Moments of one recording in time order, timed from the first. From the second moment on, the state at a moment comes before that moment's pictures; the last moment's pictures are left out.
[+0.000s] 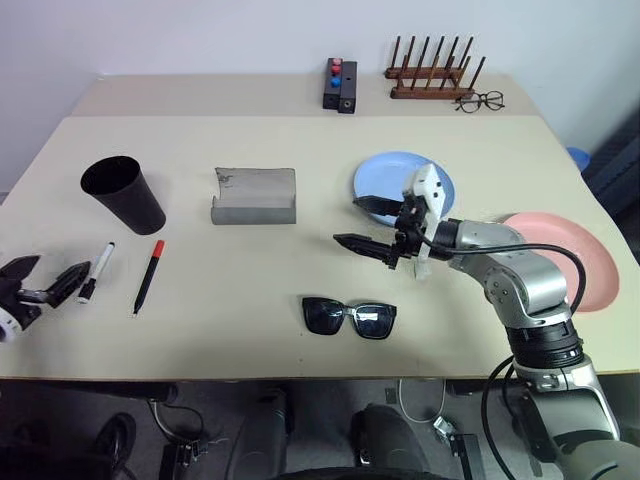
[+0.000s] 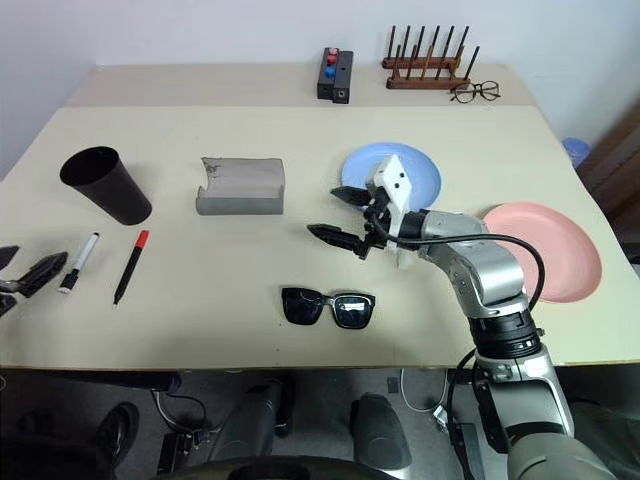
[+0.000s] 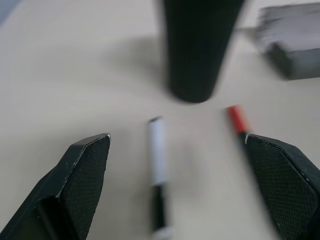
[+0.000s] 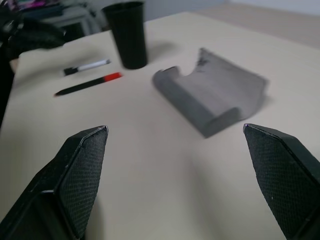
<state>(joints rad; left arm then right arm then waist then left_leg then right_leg) 0.13 0.87 0.73 0.05 -0.55 0.51 -0.68 -0.54 -0.48 0.09 -0.15 0.49 0.61 0.87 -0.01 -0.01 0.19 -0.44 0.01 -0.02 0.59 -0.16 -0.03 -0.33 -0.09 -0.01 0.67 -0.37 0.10</state>
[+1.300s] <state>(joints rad) -0.55 1.08 0.10 0.59 -0.25 0.95 -0.89 -0.49 -0.45 0.11 -0.20 0.47 0.57 0.81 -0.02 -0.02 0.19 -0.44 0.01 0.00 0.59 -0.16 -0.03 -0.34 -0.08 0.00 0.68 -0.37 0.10</state>
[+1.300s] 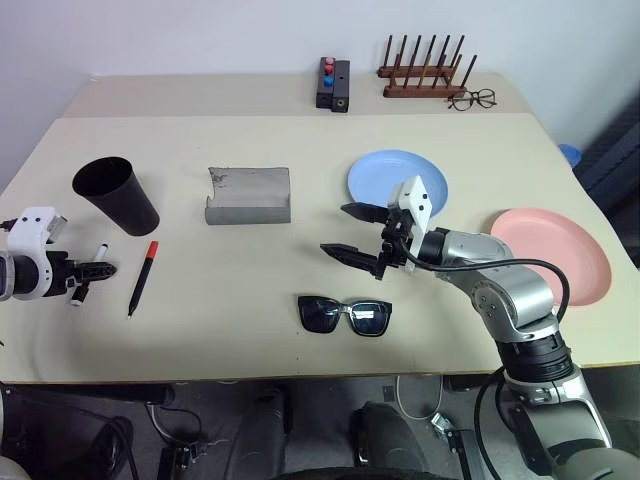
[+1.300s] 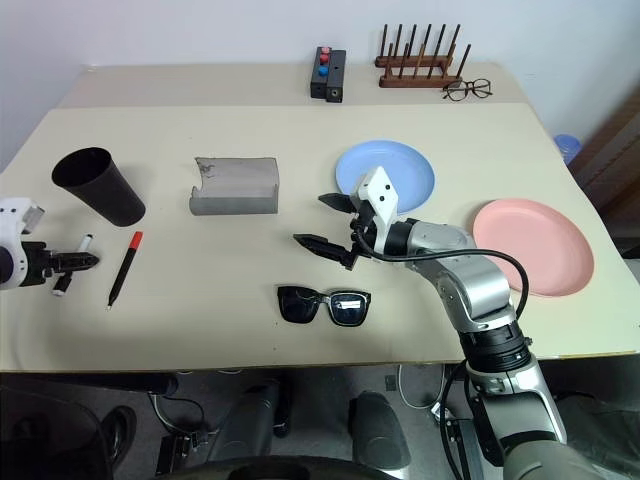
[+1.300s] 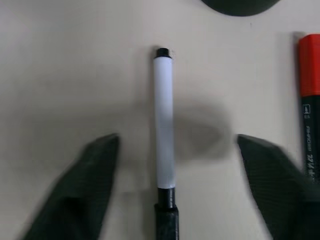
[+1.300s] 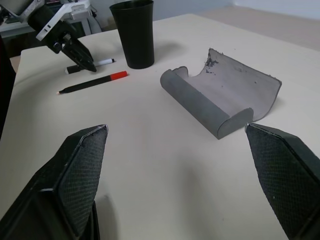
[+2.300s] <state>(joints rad) -0.10 0.88 0.81 0.05 -0.47 0.50 -0.85 -0.51 -0.45 0.03 -0.19 0.58 0.54 0.92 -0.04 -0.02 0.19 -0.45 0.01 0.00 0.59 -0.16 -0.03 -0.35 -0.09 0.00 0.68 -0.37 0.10</state>
